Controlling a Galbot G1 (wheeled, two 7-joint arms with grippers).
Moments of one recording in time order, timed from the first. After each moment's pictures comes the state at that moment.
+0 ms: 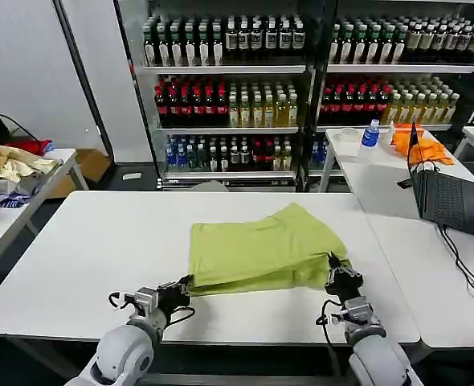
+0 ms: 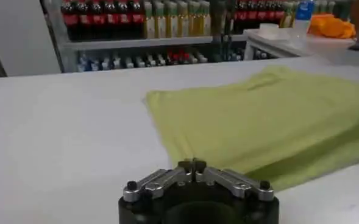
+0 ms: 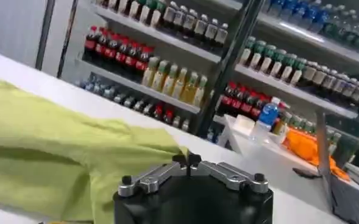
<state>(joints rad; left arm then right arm) 1.14 -1.07 -0.18 -1.88 -0.53 0.55 -0.20 -1.23 1.11 0.29 1.87 0.05 -0.32 0.21</state>
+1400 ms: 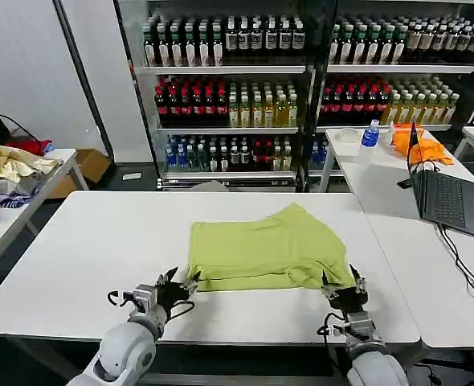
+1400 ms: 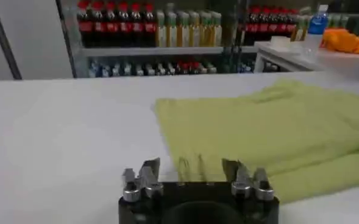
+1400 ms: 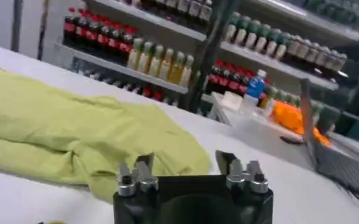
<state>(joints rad) 1.16 -1.10 -0.20 -1.89 -0.56 0.51 -0.24 -1.38 1.20 0.44 1.94 0.16 -0.37 0.27</state>
